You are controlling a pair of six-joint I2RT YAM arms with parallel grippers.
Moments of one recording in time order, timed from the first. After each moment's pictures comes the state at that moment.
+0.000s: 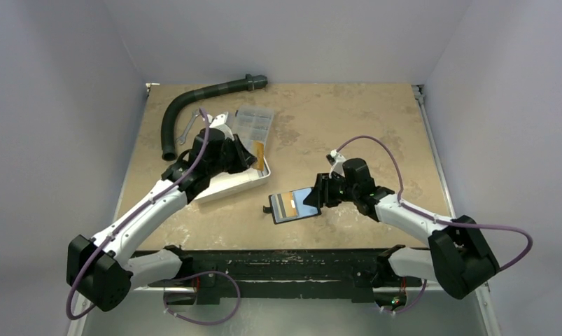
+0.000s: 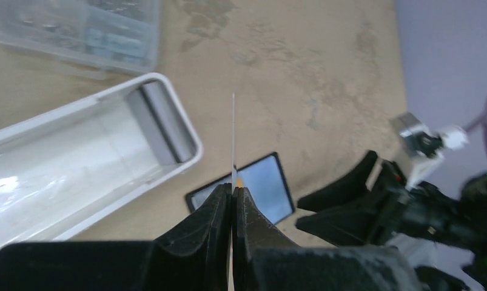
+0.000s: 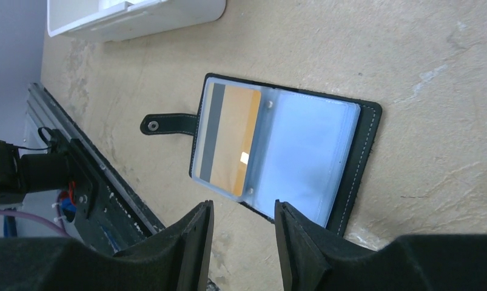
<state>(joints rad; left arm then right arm) -0.53 1.15 0.94 -0.36 -0.03 -0.67 0.50 1.21 0.50 0.01 -0.44 0.50</state>
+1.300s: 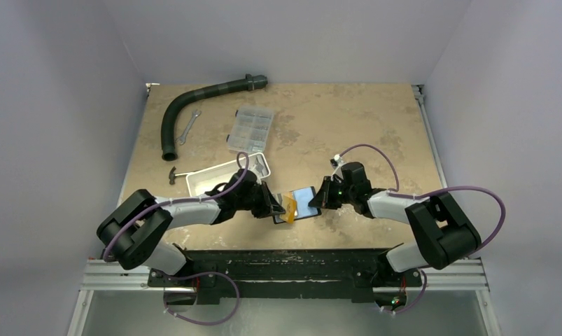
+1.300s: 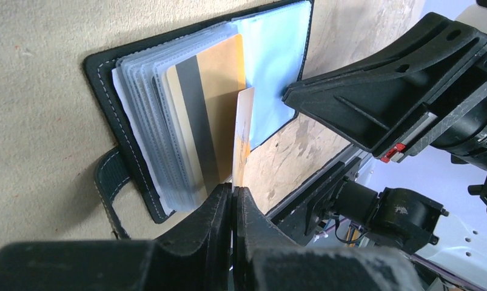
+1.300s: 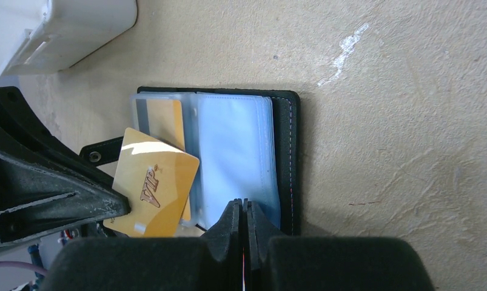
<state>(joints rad) -0.74 1.45 0.52 0.22 0.28 -1.10 0.44 1.44 0.45 0.21 -0.43 0.63</state>
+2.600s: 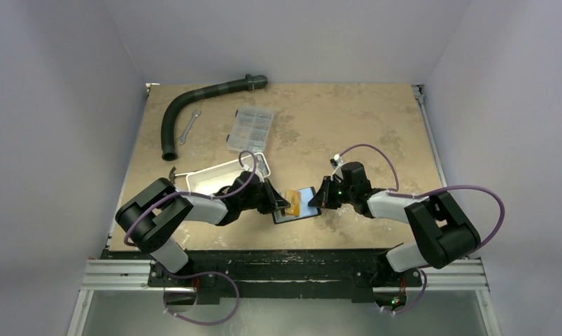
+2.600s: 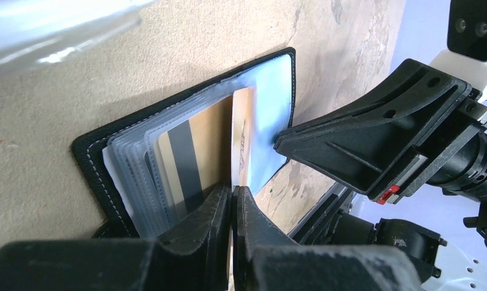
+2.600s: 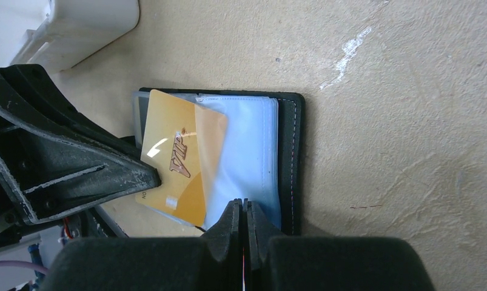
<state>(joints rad) -0.75 1.61 0.50 0.52 0.21 -1.12 0.44 1.45 0.45 0.23 -0.44 0.63</state>
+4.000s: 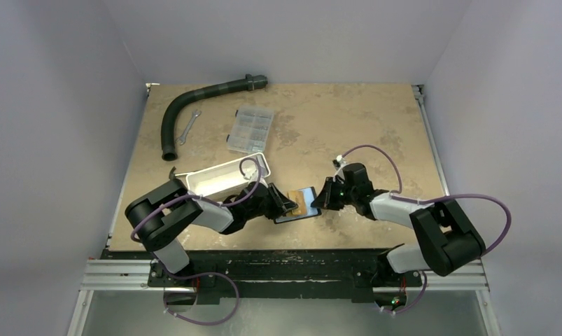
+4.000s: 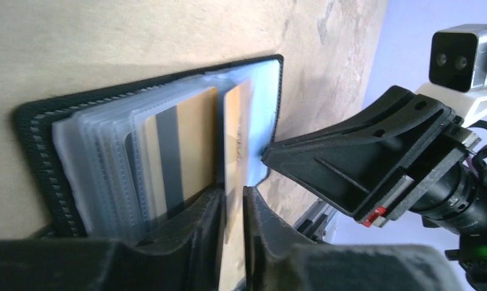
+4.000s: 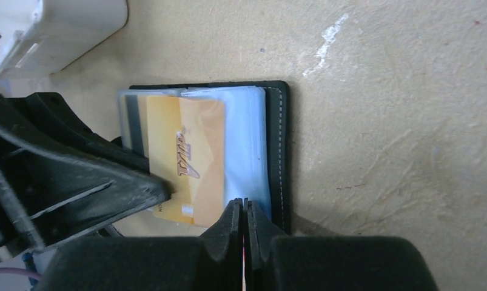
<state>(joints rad) -0.88 1.68 0.45 0.70 0.00 -1.31 0.44 1.41 0.44 0.19 -0.41 0.64</state>
